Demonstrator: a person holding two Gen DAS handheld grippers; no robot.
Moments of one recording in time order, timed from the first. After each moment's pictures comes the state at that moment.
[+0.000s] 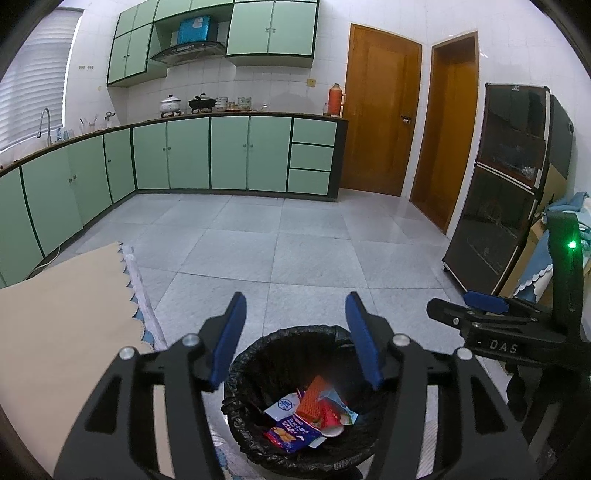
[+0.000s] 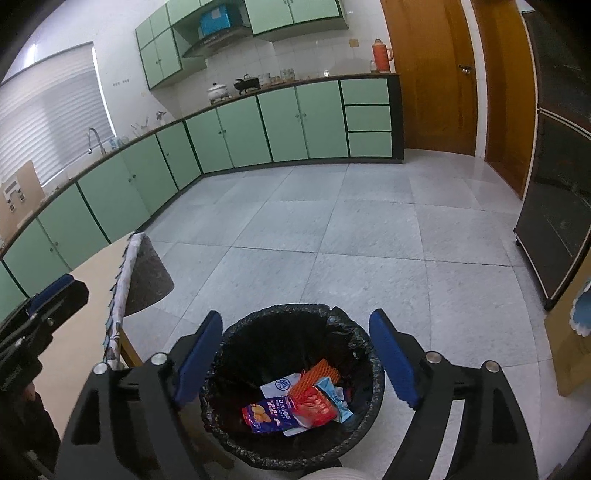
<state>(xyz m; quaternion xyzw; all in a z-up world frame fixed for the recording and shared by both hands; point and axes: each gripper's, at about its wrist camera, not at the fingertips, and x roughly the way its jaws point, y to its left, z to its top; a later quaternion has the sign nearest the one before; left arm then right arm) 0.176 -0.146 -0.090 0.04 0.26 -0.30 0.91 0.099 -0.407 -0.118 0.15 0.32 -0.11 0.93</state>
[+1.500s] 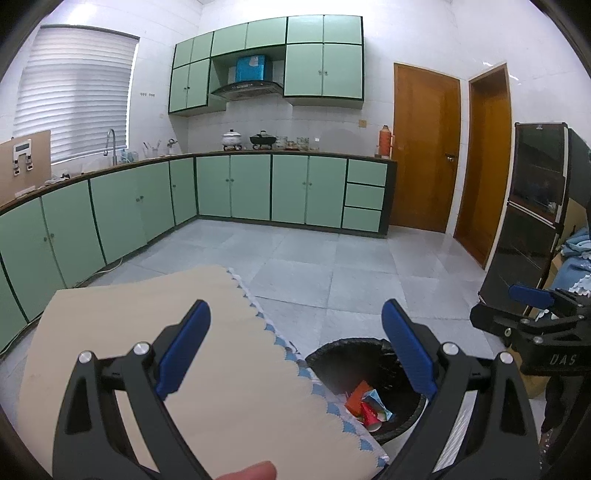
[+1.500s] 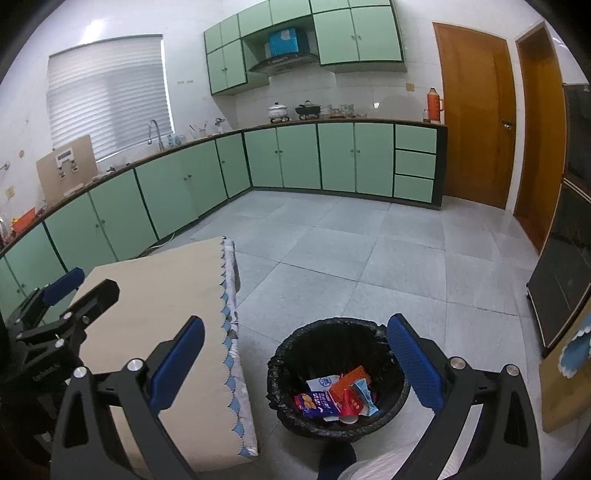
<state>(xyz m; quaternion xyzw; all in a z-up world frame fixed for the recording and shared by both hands) 0.074 -0.007 0.009 0.03 0.20 -0.20 0.96 0.006 -0.270 -0.007 0.07 0.28 -0.04 0.96</state>
